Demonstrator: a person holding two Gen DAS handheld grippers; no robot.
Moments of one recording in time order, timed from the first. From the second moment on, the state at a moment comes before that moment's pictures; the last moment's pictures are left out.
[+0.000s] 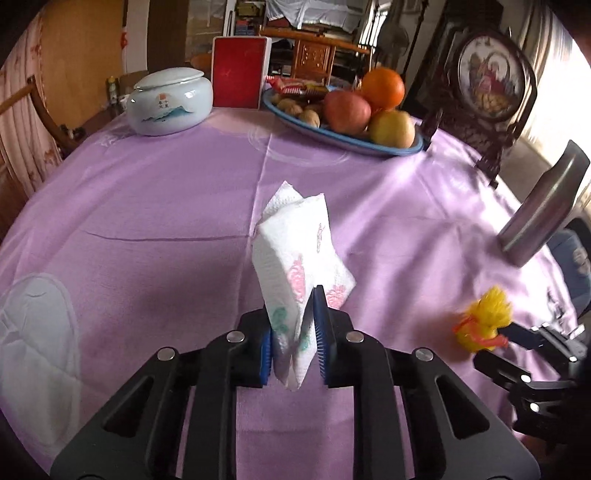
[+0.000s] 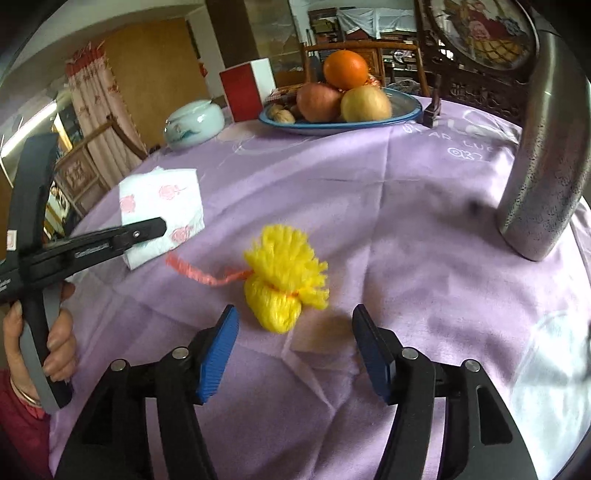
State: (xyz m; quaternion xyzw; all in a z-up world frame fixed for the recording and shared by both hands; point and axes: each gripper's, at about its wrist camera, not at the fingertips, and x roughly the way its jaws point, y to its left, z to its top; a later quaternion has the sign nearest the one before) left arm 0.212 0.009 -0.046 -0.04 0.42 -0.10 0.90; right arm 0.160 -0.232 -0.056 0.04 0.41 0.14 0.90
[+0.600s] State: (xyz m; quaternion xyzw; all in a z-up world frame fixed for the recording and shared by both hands) left arm 0.214 -0.005 -0.063 0.02 0.44 -0.07 0.90; right arm 0.166 -0.225 -0.056 0.05 0.41 0.15 0.90
